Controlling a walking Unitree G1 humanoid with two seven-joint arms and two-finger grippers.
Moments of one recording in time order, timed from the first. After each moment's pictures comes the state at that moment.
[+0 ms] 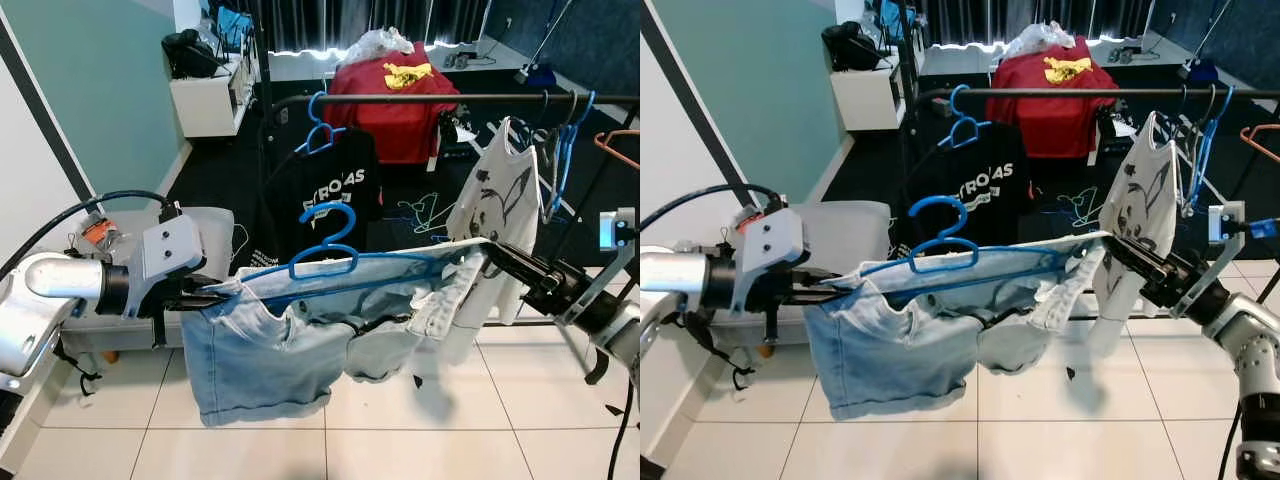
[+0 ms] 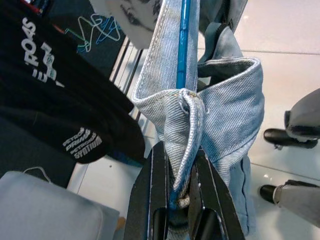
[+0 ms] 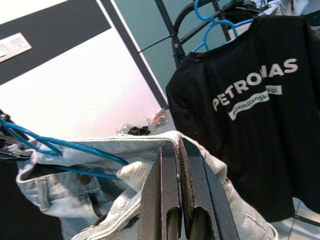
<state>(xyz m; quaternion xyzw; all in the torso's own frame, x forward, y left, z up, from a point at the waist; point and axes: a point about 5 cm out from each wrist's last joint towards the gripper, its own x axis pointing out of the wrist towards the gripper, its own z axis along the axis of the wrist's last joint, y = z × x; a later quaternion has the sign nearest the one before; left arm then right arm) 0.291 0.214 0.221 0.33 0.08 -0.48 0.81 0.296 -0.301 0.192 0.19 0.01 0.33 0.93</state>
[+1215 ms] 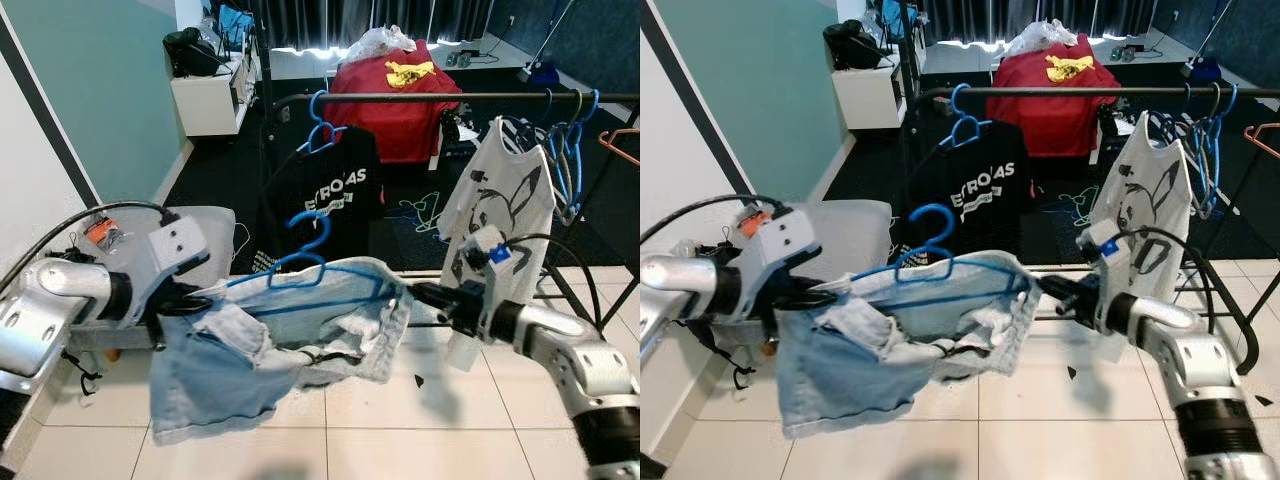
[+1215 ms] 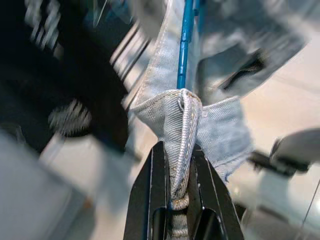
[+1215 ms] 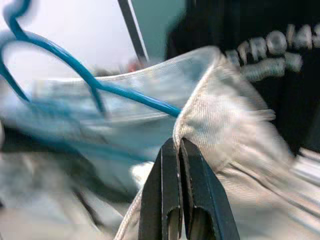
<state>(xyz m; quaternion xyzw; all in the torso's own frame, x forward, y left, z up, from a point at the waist) 0.294 0.183 0.220 0.24 0.10 -0.44 0.86 0.322 -0.190 0.171 0.05 0.07 0.33 0.94</state>
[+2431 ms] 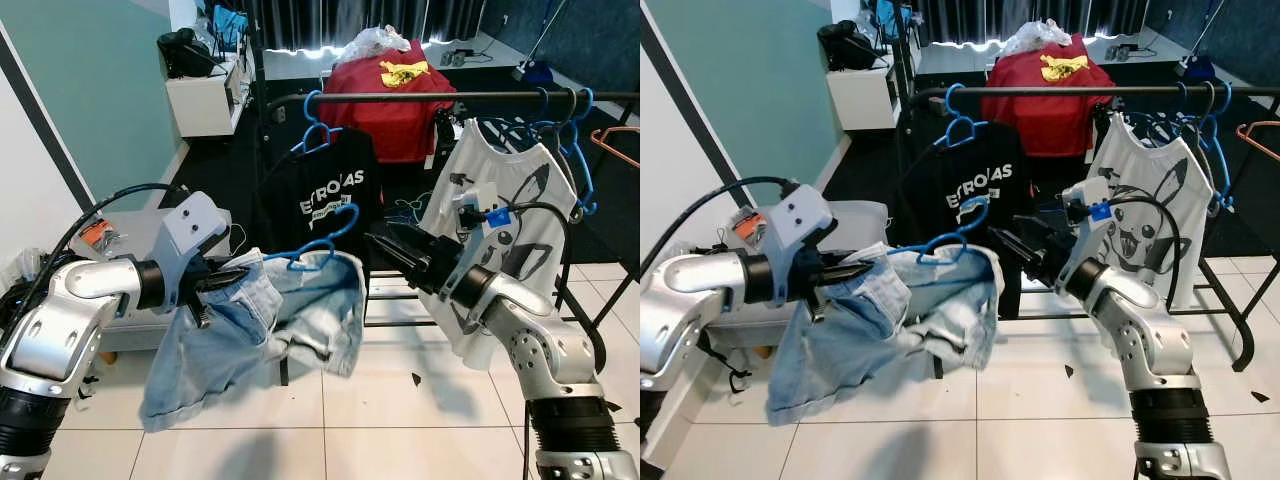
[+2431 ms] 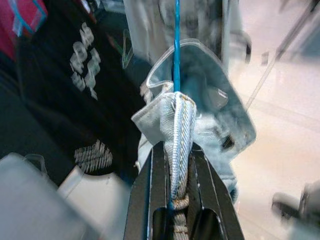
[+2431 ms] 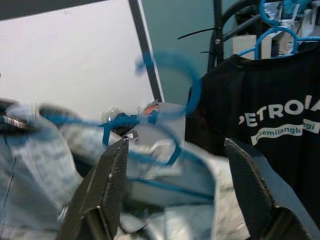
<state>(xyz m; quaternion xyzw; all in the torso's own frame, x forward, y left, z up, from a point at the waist) 0.300 0.182 0.228 0.19 0.01 -0.40 0.90 0.319 -0.176 0.201 0.06 -0.01 0.36 0.93</state>
